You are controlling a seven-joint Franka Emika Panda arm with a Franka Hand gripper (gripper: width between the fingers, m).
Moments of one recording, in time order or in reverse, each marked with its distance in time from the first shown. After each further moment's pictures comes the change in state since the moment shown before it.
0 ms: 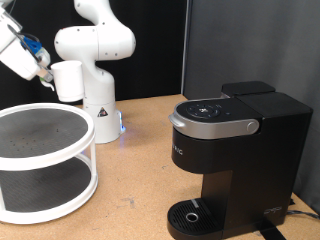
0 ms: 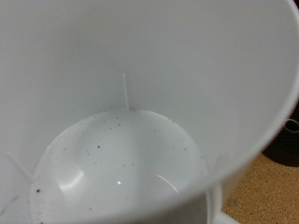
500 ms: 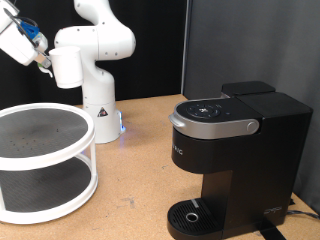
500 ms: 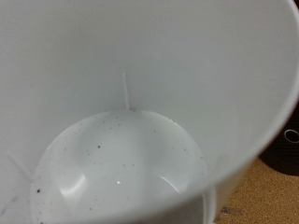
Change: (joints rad) arm 0.000 -0.025 0.020 0.062 -0.004 -0.096 0.068
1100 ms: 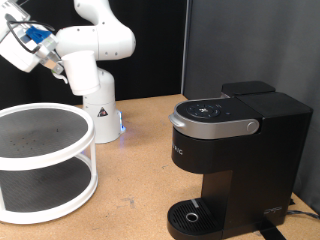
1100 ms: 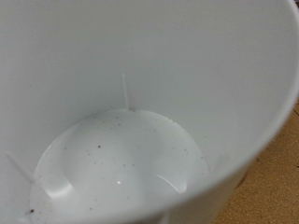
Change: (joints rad) arm 0.002 -0.004 0.055 -0.084 0.219 0.213 0.182
